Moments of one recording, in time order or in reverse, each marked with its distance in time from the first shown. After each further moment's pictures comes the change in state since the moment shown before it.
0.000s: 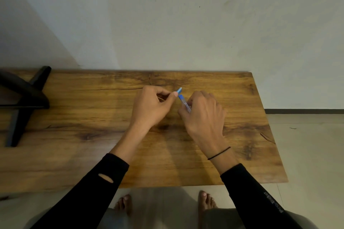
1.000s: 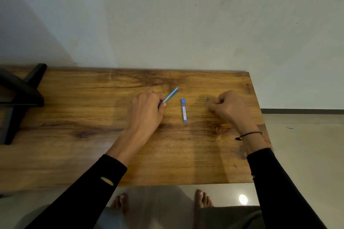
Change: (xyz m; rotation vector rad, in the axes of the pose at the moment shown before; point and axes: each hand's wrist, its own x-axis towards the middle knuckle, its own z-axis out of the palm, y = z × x) left_hand -0.014 -0.014 0.007 0.548 0.013 0.173; right_hand 0.045 0.094 -0.016 0.300 -0.453 0.371
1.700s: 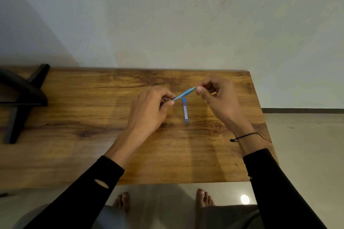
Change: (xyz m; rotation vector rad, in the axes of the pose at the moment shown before) left_hand -0.002 0.005 -0.013 -0.302 -0.015 0.047; right_hand -0.014 -0.027 0.010 0.436 0.088 -0.444
